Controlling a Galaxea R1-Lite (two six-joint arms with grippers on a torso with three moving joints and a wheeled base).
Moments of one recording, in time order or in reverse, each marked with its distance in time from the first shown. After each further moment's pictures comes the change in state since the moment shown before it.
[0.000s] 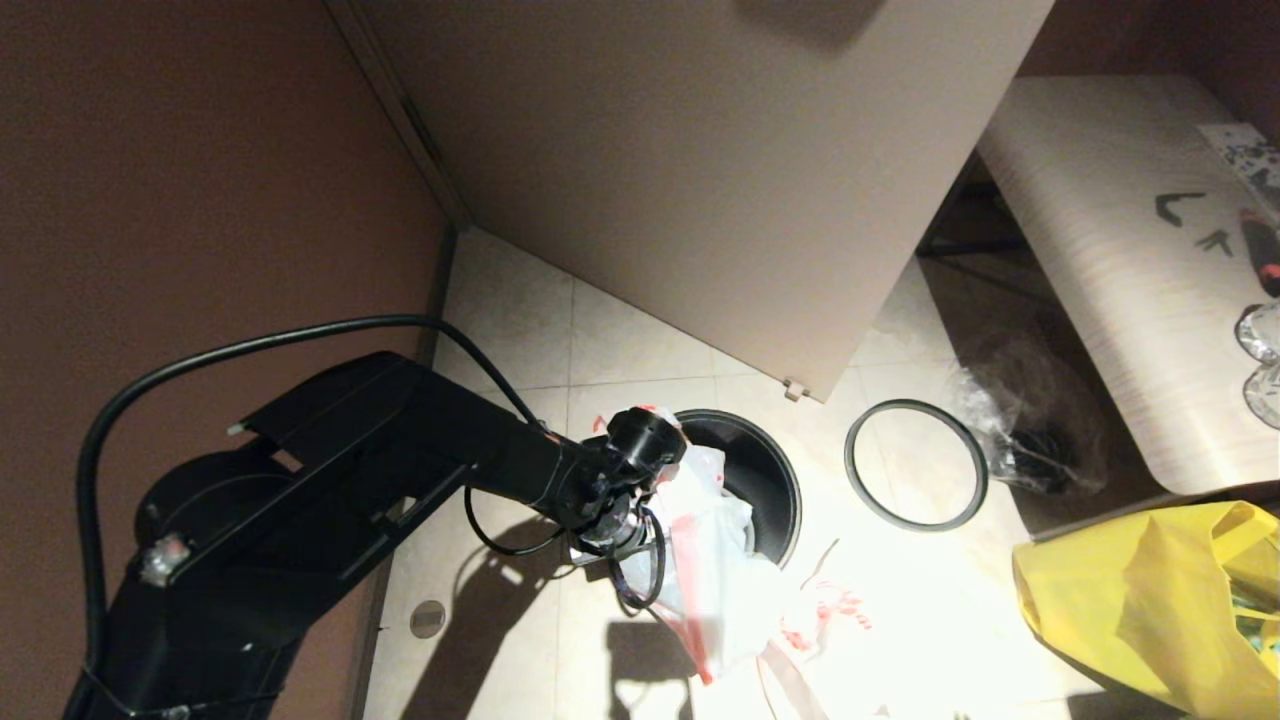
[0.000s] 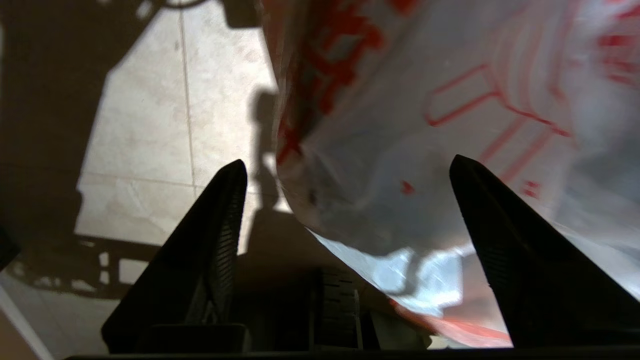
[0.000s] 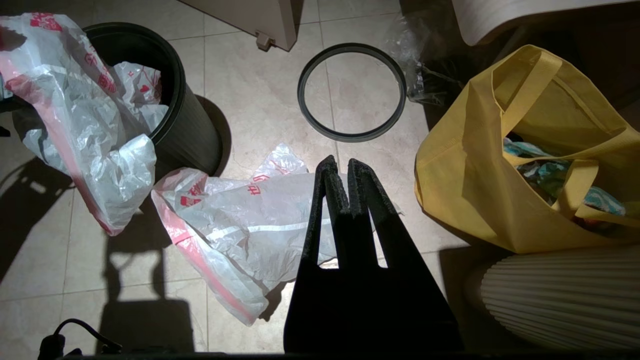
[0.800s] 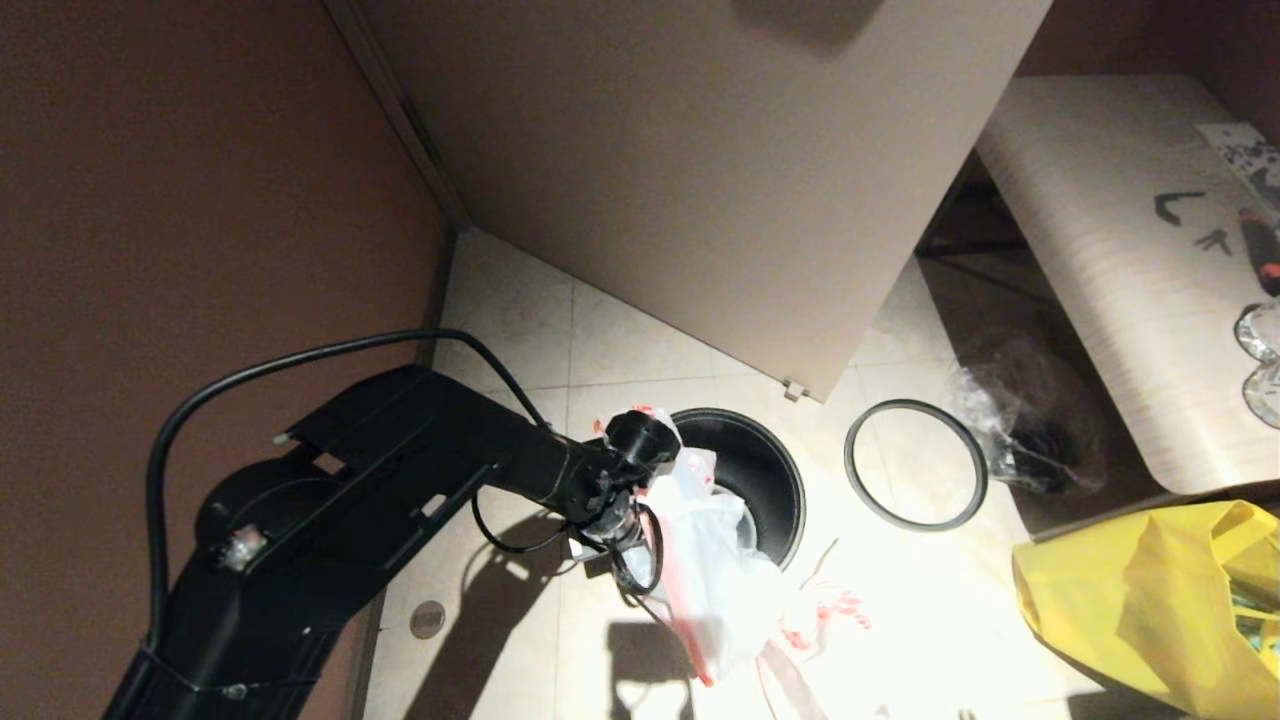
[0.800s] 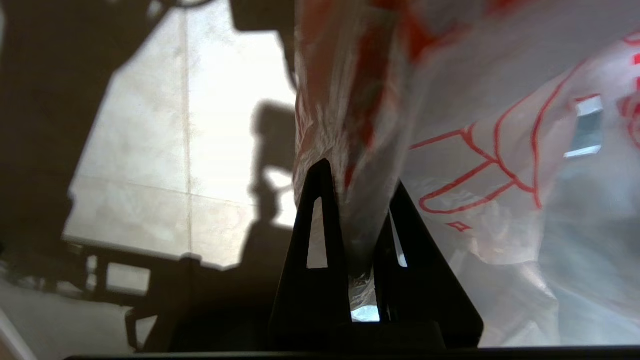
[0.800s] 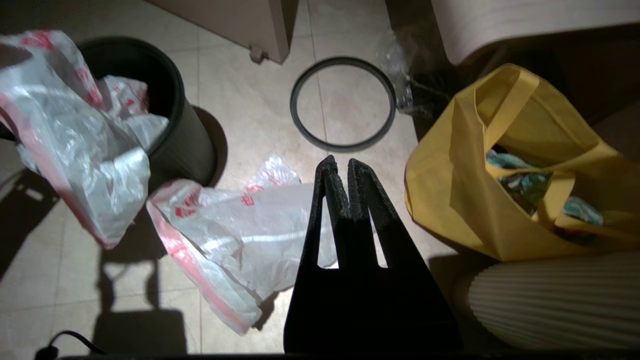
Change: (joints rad) left arm 0.051 0.072 -0.085 0.014 0.003 -0.025; right arm -0.007 0.010 -0.088 0.048 -0.010 -0.012
